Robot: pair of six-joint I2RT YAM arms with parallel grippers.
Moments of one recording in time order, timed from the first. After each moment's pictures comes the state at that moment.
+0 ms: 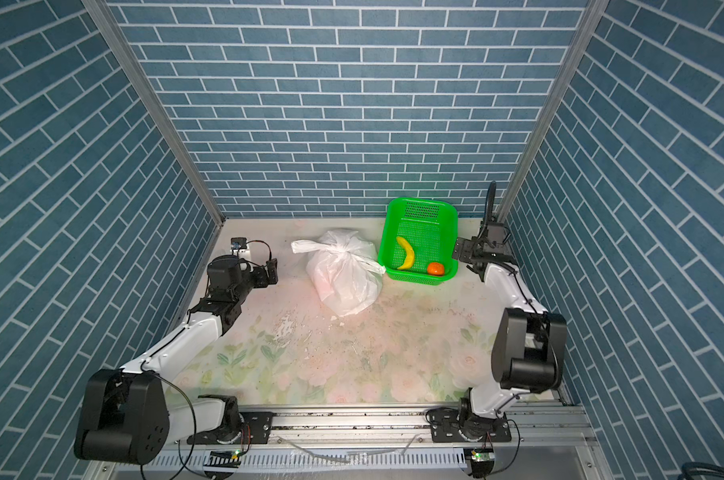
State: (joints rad) left arm -0.11 1.26 0.70 0.16 -0.02 -0.14; right arm -0.05 1.67 1.24 -0.32 0.02 0.15
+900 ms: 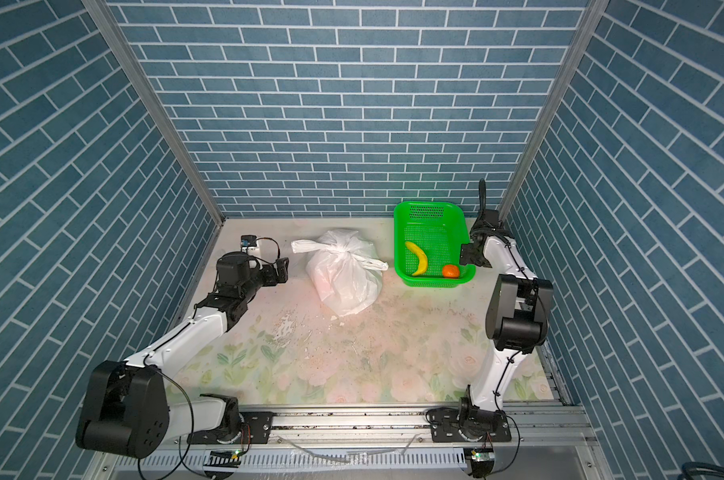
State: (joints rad) left arm -0.16 1.29 0.73 0.12 0.02 -0.20; right arm -0.08 1.91 1.57 -0.75 0.22 0.03
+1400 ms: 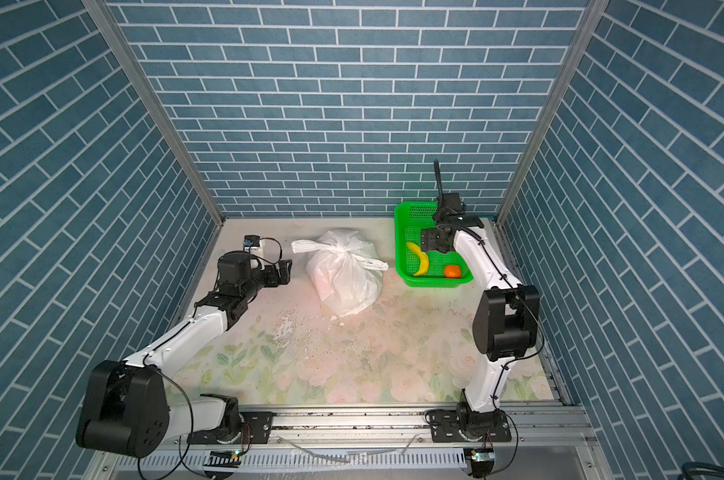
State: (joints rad) left arm -0.17 1.28 0.74 0.07 0.09 -0.21; right arm 0.25 1.84 1.71 -0.83 0.08 0.11
